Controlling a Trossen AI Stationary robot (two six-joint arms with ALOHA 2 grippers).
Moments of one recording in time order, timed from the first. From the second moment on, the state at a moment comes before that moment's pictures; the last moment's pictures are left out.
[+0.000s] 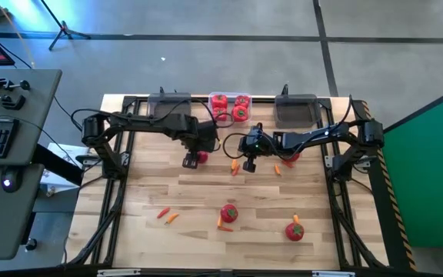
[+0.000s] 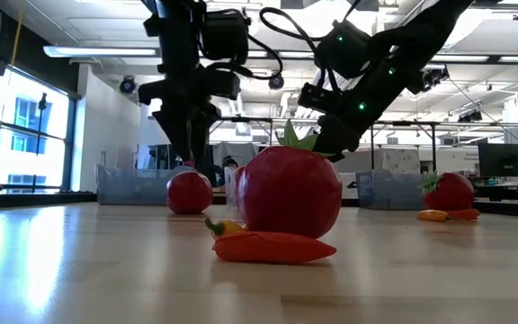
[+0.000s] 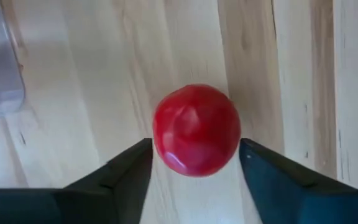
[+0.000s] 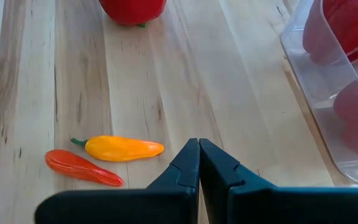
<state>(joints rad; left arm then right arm) 0.20 1.75 1.30 -0.92 -0.05 0.40 -0.15 1.65 0.83 0.02 0.14 -0.07</state>
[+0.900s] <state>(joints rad) 0.24 1.79 1.20 -0.84 0.03 0.32 -0.15 1.65 0.83 0.02 0.14 -0.09</state>
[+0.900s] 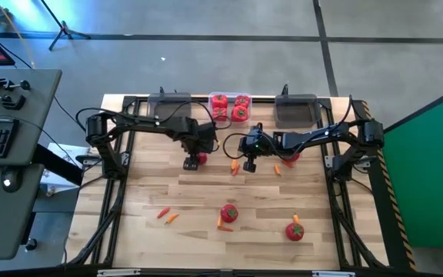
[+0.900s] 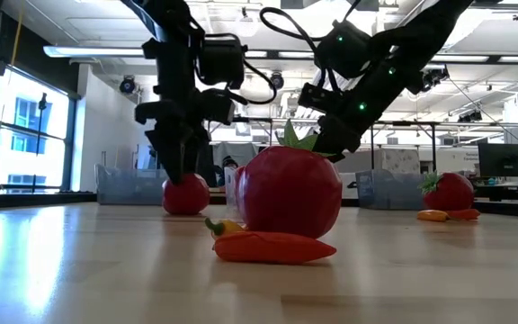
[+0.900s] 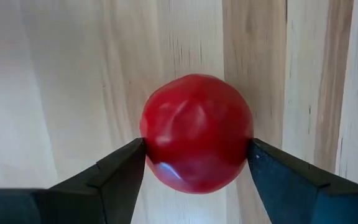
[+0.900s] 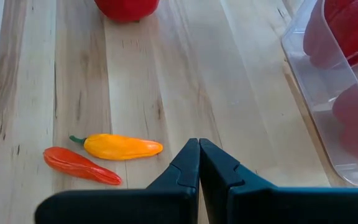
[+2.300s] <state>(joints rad) 0.54 1.79 1.17 -0.44 1.04 0.20 0.07 1.63 0.87 0.28 0.40 -0.27</state>
